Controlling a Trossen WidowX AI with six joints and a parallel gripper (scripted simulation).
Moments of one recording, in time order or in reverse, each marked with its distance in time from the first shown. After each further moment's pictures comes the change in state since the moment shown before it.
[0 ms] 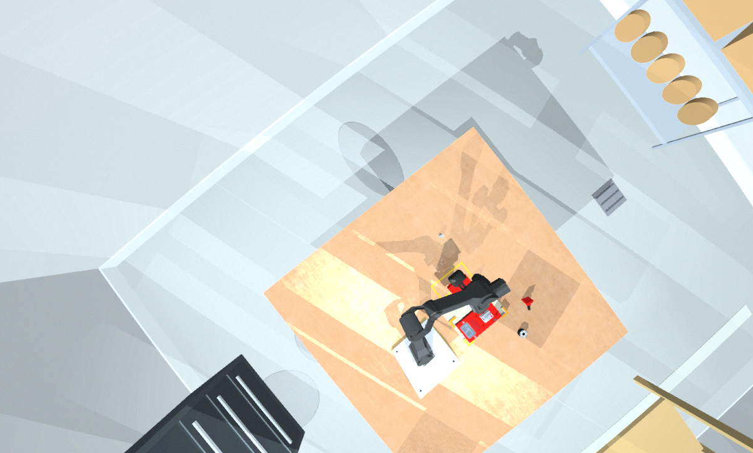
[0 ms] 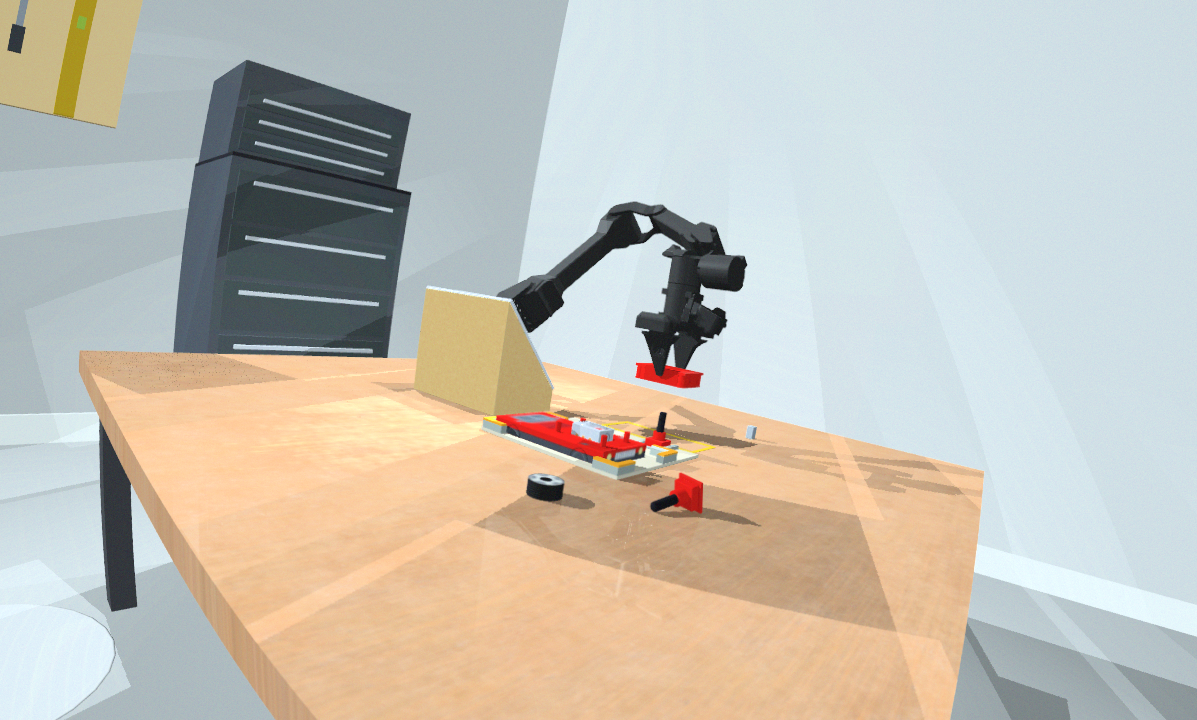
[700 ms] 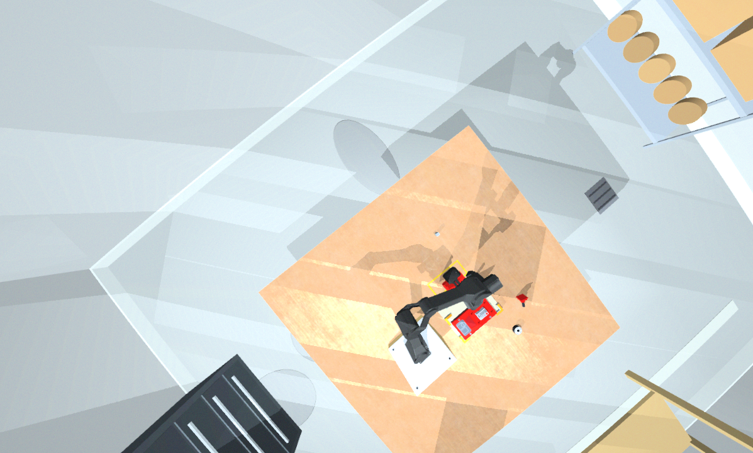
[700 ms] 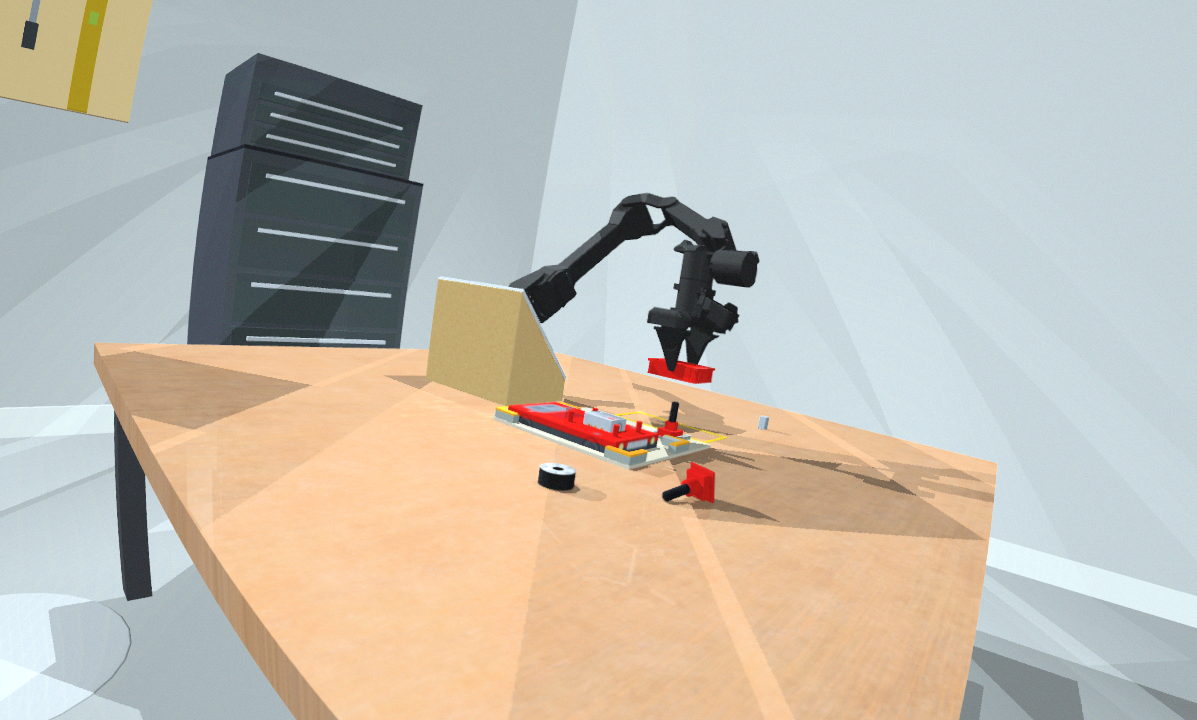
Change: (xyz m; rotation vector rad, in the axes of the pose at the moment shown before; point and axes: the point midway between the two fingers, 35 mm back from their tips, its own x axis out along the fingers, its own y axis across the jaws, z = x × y) arm 0.009 0.002 0.000 -0.002 -0.002 -0.002
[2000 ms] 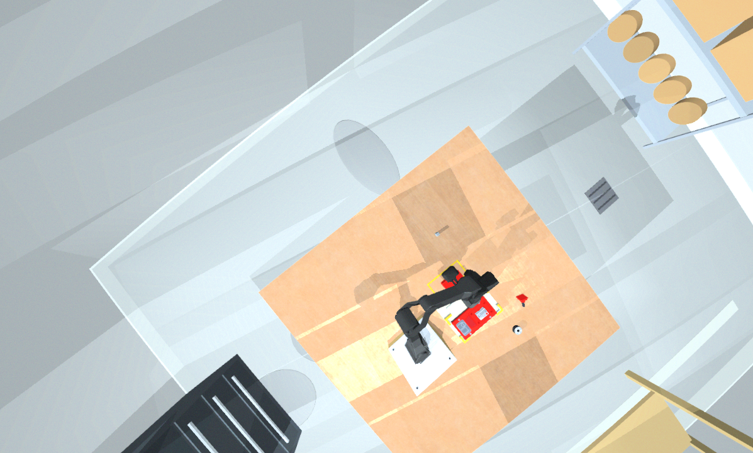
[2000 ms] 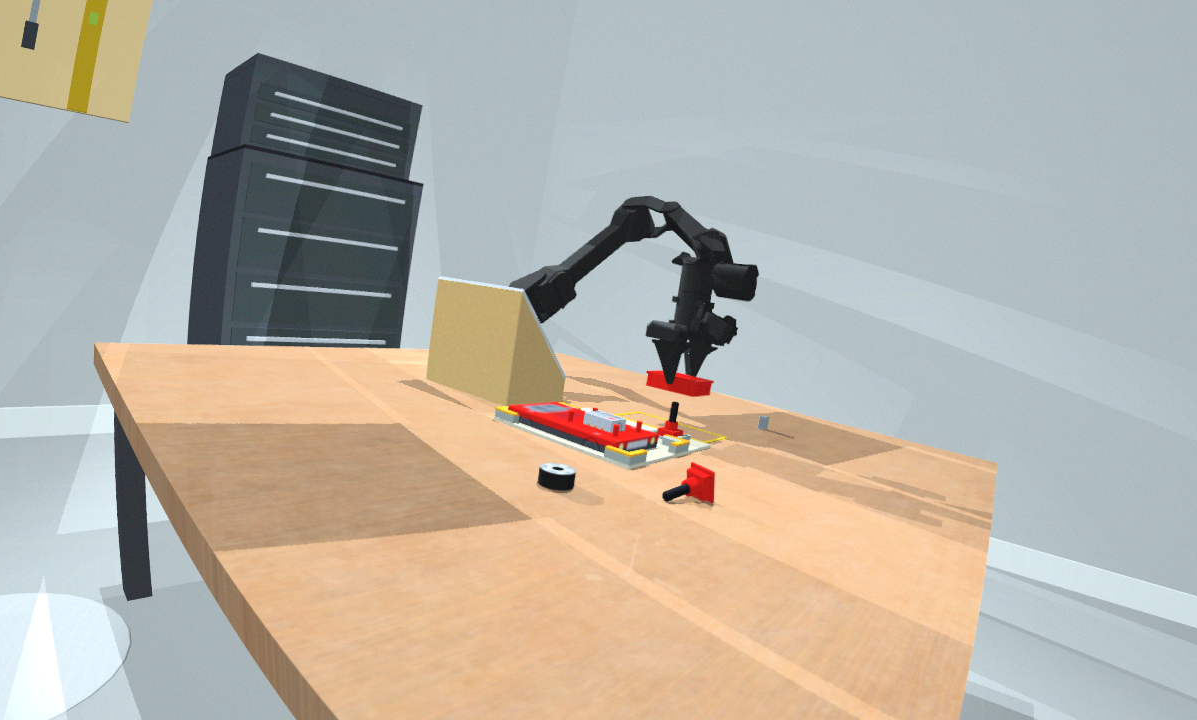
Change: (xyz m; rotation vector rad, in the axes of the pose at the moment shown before) arm 0.022 0.000 0.001 0.000 -0.001 -0.001
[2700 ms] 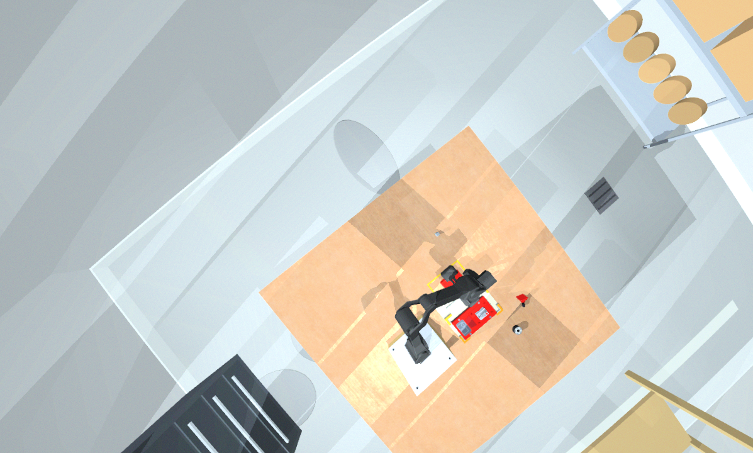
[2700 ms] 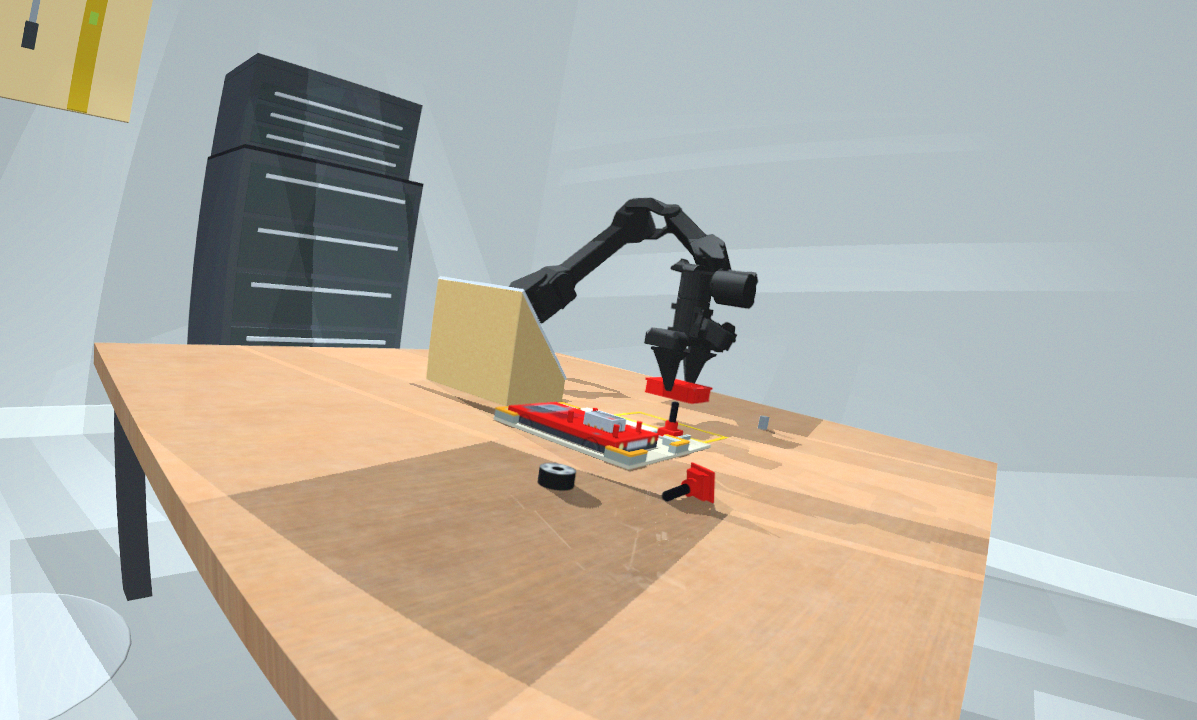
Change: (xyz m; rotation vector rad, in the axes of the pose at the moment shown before) arm 0.012 0.000 0.000 0.000 0.000 0.001
